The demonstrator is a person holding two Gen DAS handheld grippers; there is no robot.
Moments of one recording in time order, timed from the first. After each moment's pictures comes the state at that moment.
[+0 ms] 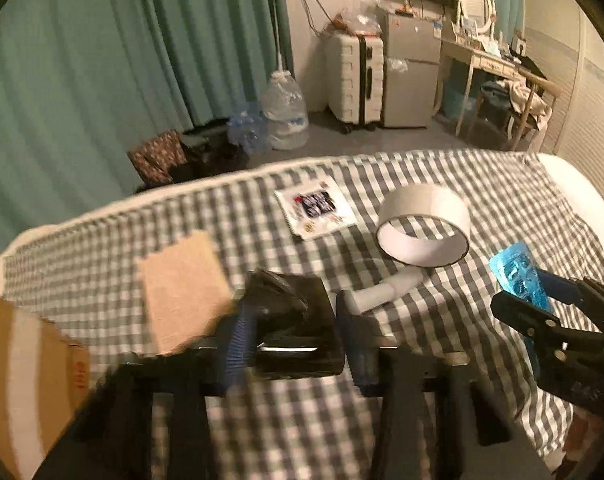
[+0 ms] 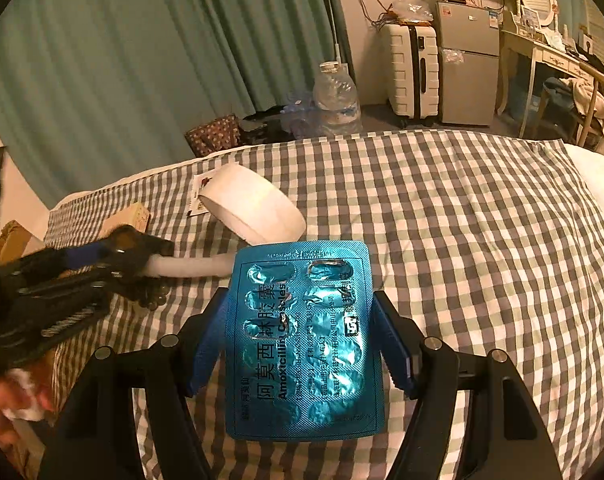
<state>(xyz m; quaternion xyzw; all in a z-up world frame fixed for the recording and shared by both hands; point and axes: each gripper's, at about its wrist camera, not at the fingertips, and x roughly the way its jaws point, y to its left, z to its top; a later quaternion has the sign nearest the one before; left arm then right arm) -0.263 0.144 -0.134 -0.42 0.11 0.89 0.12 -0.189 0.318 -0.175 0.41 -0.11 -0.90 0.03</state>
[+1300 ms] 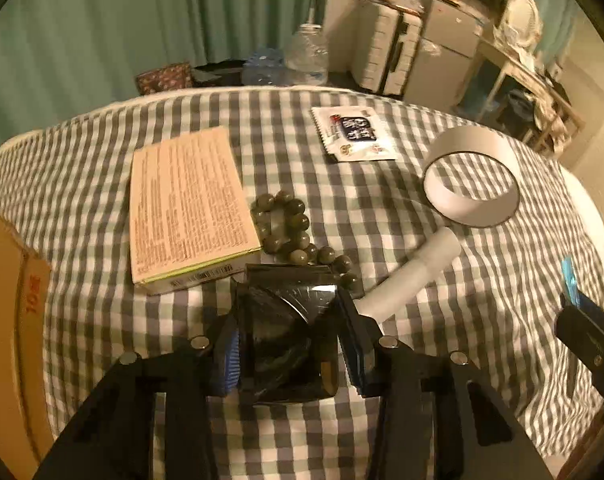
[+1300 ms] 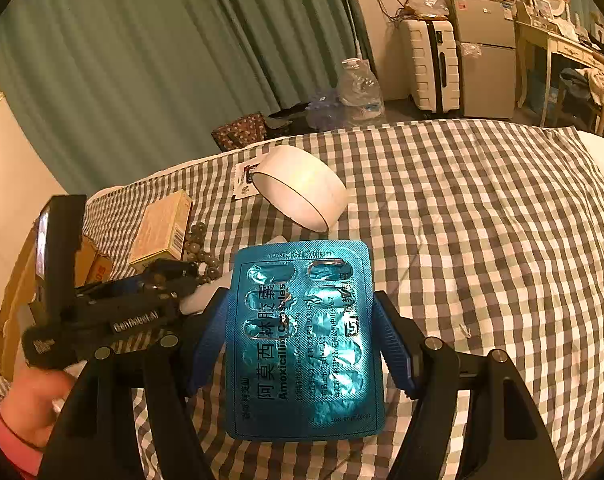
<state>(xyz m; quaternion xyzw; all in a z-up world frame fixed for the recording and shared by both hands) -0.270 0.120 -0.195 -0.50 0.04 0.86 0.10 -0.166 0.306 -0.172 0.41 -0.14 -0.90 0.07</state>
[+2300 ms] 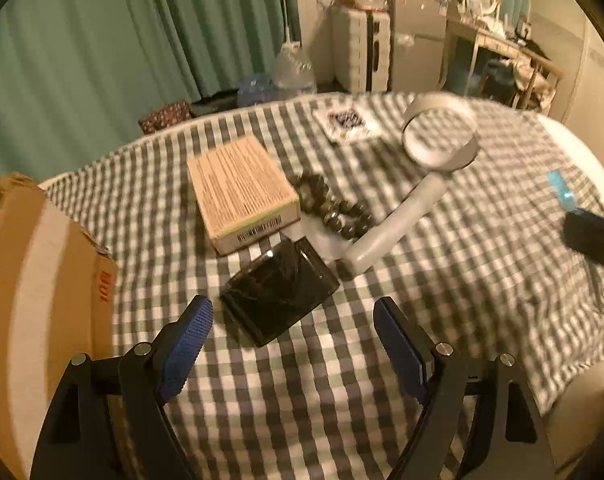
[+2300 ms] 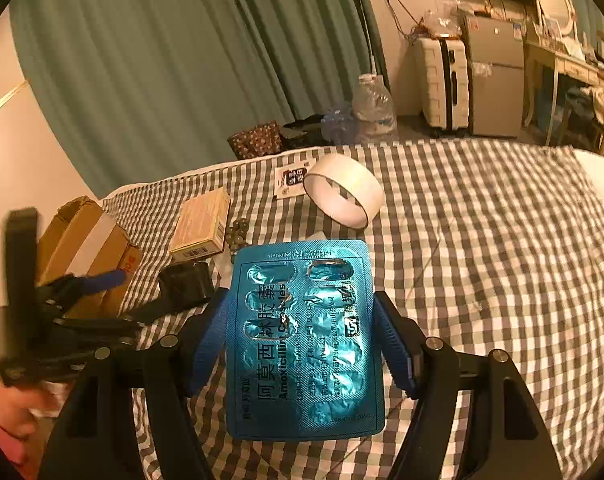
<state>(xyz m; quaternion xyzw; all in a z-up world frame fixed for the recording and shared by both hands) -0.215 0.092 -0.177 -0.46 0.12 0.87 0.11 -0.136 0.270 -0.151 0.39 -0.13 -0.91 0.09</state>
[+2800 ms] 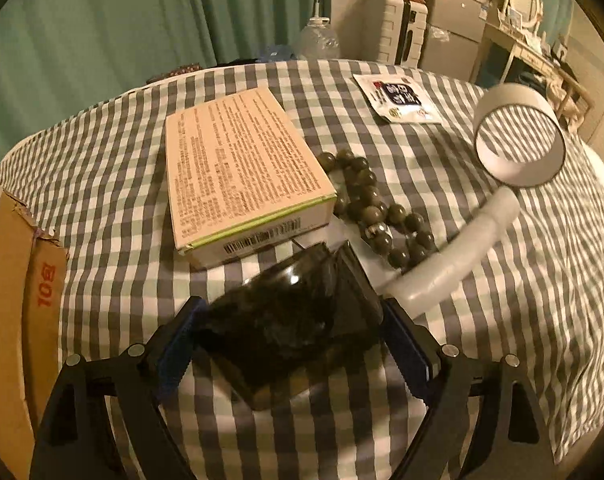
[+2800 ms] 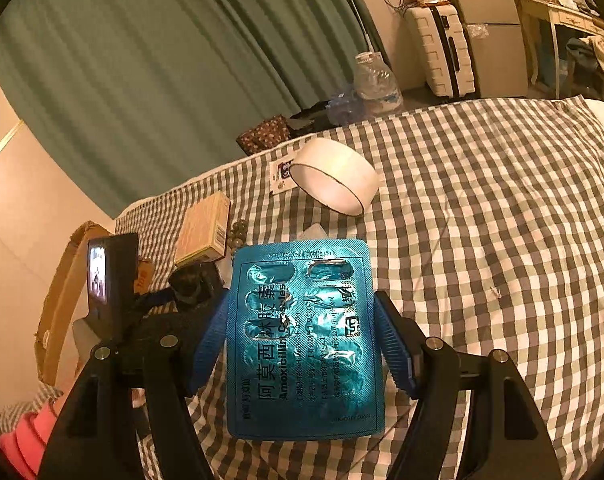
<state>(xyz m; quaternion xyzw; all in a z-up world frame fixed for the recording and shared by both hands) -0.274 0.087 -0.225 -0.50 0.07 0.86 0.08 -0.154 0.287 -0.171 0.41 -0.20 -0.88 0.11</state>
